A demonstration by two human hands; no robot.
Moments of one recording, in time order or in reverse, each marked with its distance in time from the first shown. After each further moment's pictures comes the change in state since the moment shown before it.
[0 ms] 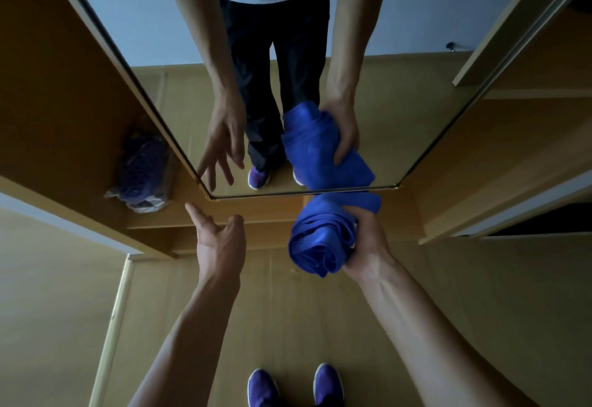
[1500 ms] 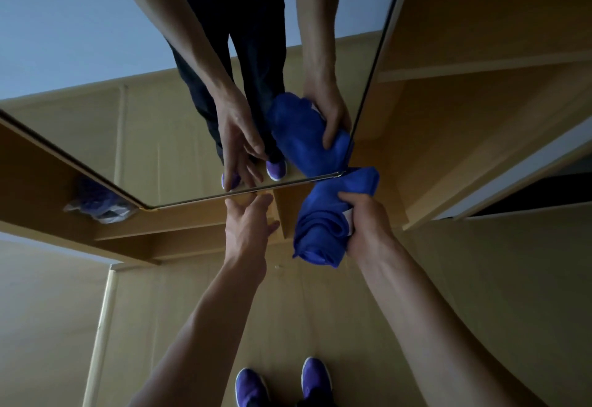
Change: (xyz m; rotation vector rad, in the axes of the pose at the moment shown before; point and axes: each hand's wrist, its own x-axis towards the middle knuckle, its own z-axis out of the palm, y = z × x) left_hand -0.052 0.018 0.120 -0.256 -0.233 -0.159; right_hand 0.003 -0.073 -0.066 -0.128 0.245 -0.118
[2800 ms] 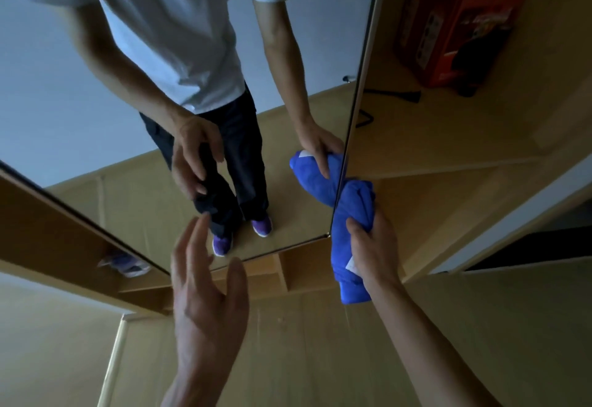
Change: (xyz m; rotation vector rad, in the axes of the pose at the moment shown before) left_hand -0.124 0.097 -0.040 0.600 0.187 1.009; right_hand -0.053 -0.085 0.010 -0.633 0.132 -0.738
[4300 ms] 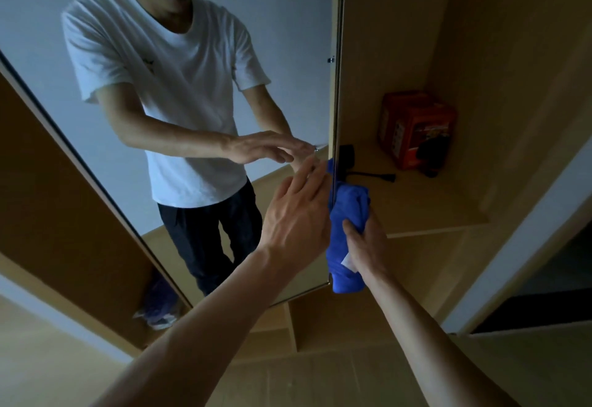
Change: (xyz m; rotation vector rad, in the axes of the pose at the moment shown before) left_hand 0.113 0.181 -0.003 0.641 -0.262 0.738; right_hand -0.004 -0.137 -0.049 0.081 -0.029 -0.224
